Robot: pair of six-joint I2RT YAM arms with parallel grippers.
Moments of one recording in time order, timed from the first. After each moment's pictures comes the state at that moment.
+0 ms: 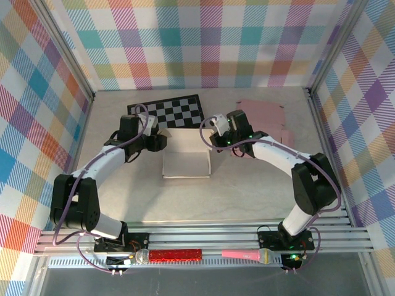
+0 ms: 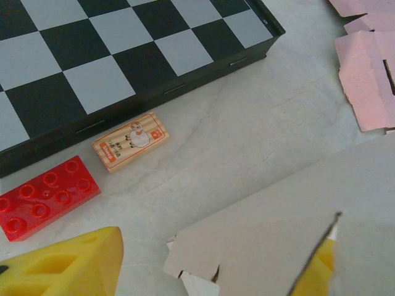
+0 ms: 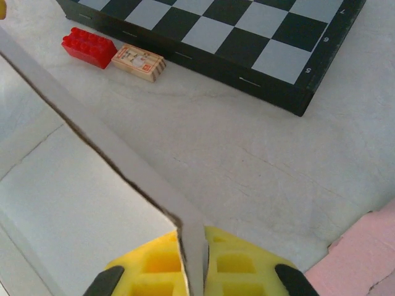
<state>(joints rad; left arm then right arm) -0.16 1.46 0.93 -0.23 0.33 -0.02 0.53 1.65 1.11 -0.17 -0.28 -0.09</state>
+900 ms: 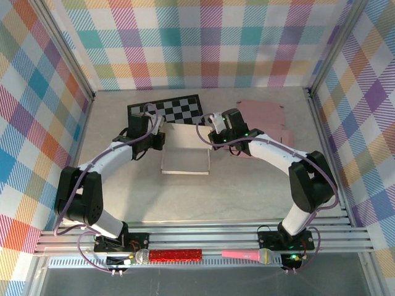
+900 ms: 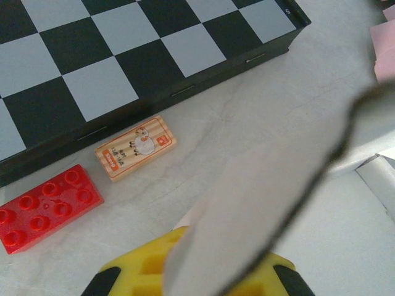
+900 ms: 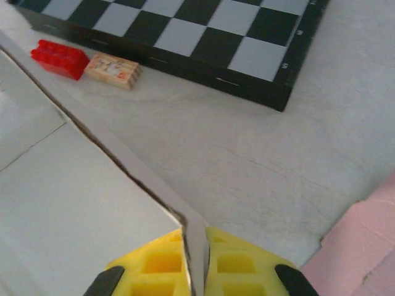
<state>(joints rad) -0.27 1.53 0.98 -0.23 0.16 -0.06 0.58 1.68 1.17 -0.21 -0.14 0.03</state>
